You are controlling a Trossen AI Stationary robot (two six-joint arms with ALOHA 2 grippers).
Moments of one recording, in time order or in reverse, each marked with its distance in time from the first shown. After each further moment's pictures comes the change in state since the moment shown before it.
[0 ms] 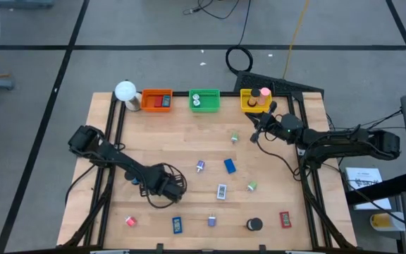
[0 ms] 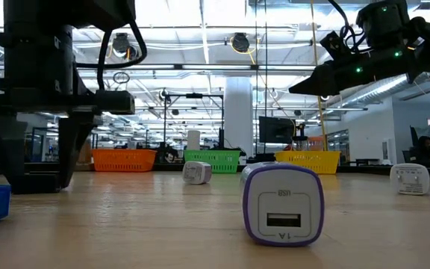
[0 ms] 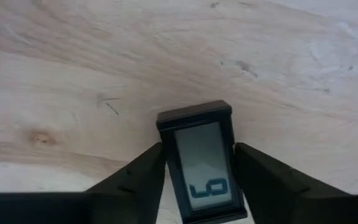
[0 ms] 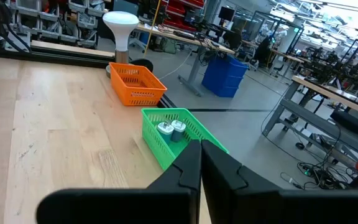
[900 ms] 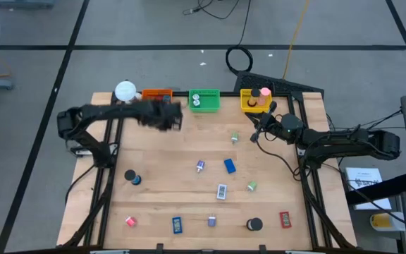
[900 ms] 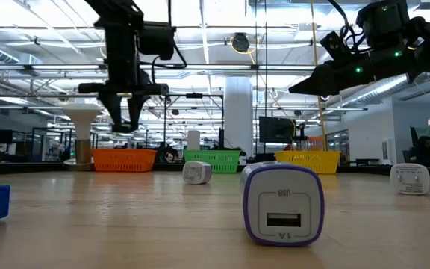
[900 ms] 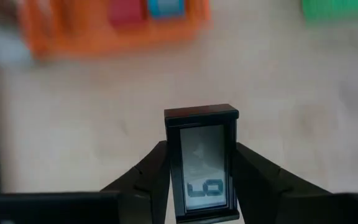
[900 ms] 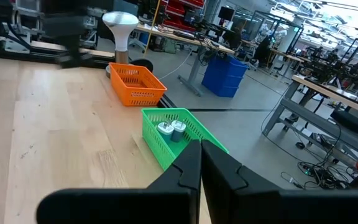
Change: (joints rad) left arm 0.831 -0.230 0.118 -0.185 -0.246 1.215; right arm 0.000 0.000 0.000 0.000 0.000 0.004
